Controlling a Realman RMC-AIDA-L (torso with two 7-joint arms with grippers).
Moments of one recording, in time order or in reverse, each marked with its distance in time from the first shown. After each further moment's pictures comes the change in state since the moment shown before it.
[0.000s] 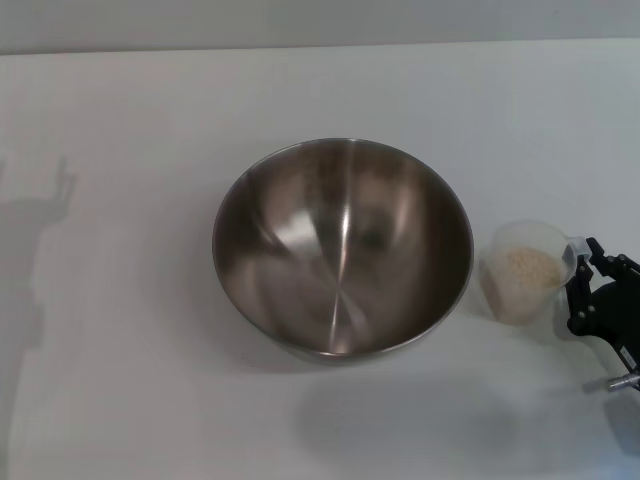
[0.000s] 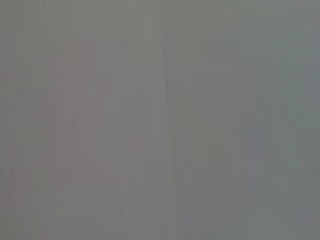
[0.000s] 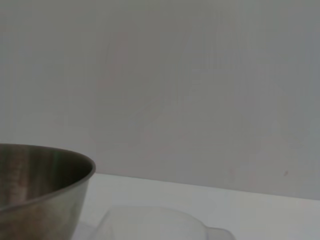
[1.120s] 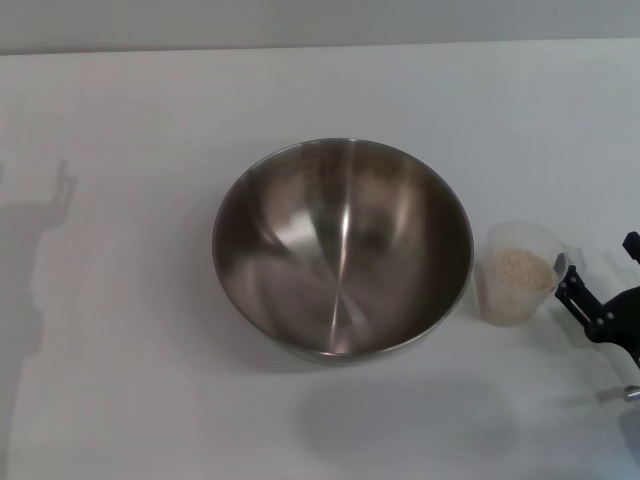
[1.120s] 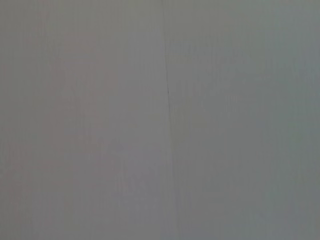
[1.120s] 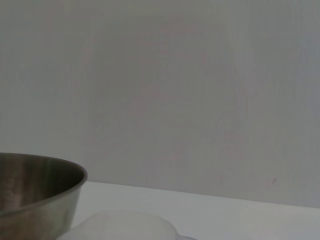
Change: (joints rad) left arm 0.021 0.000 0.003 -0.024 0.005 0.013 0.000; right arm -0.032 -0.006 -0.003 -0.011 -0.002 -0.051 0.007
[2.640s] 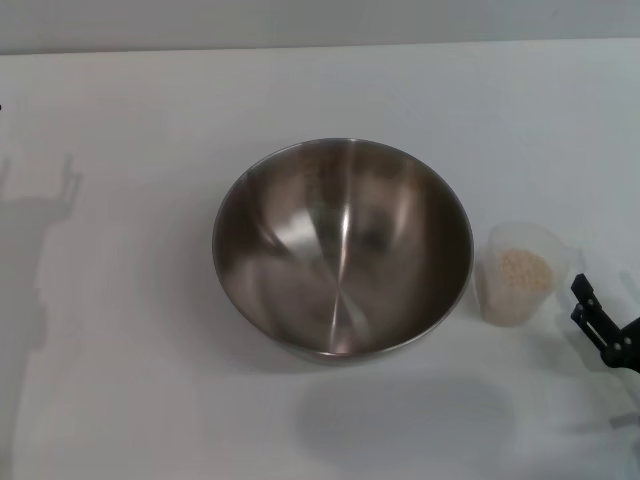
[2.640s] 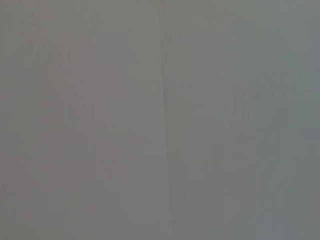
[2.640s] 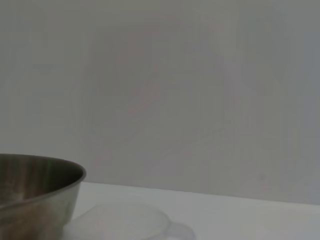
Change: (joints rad) left arm -0.012 -0.002 -0.002 -0.005 0.000 -0.007 0.001; right arm -0.066 0.002 -0.008 0.001 -0.008 -0.057 -0.005
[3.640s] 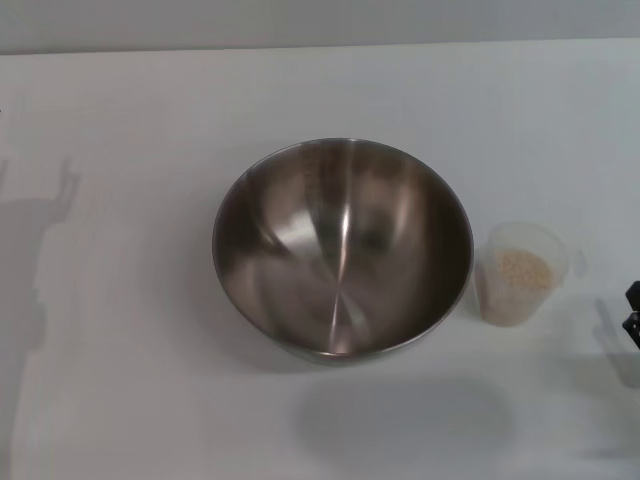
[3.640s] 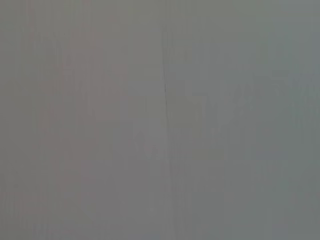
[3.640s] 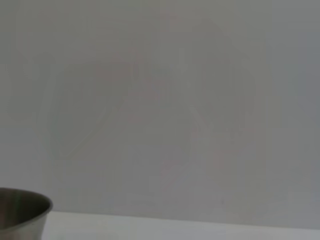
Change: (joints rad) left arm 0.003 0.002 -0.001 0.001 0.000 -0.007 0.004; right arm -0.085 0.000 0.038 -0.004 0.000 -0.132 -0.003
